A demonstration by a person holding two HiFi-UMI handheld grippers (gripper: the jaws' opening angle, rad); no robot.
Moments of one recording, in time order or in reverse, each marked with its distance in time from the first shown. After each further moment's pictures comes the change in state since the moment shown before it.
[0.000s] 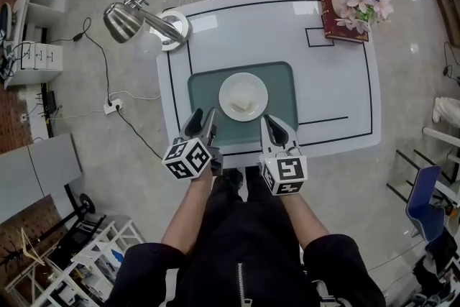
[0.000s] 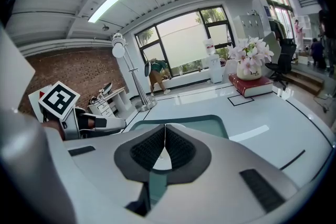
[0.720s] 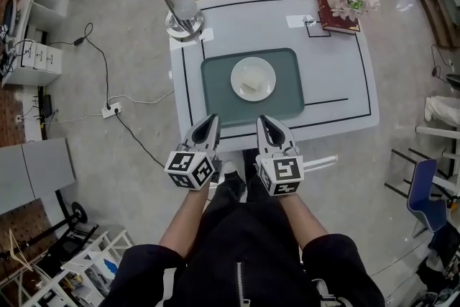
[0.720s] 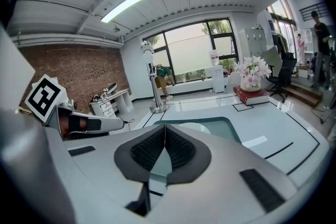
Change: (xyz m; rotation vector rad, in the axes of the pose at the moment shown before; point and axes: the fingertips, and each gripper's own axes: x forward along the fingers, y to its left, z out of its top) left arm -0.108 -0.023 -0.014 0.229 -0.077 -0.243; right arm -0.058 0.087 -0.015 -0.088 -0.079 -0.013
